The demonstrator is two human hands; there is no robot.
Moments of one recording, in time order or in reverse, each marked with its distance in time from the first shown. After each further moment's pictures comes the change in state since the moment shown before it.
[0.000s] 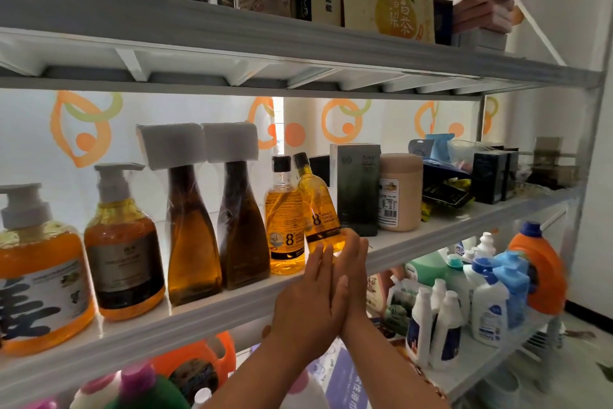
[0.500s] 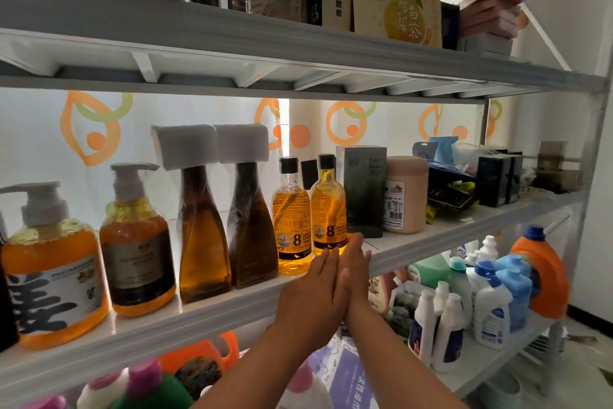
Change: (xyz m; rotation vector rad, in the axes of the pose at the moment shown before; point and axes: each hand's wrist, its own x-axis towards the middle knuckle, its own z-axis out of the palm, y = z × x) left_hand 0.004 -0.002 -0.013 -0.036 -0.058 -0.041; right_hand 0.021 -0.008 0.002 -0.342 -0.244 0.169
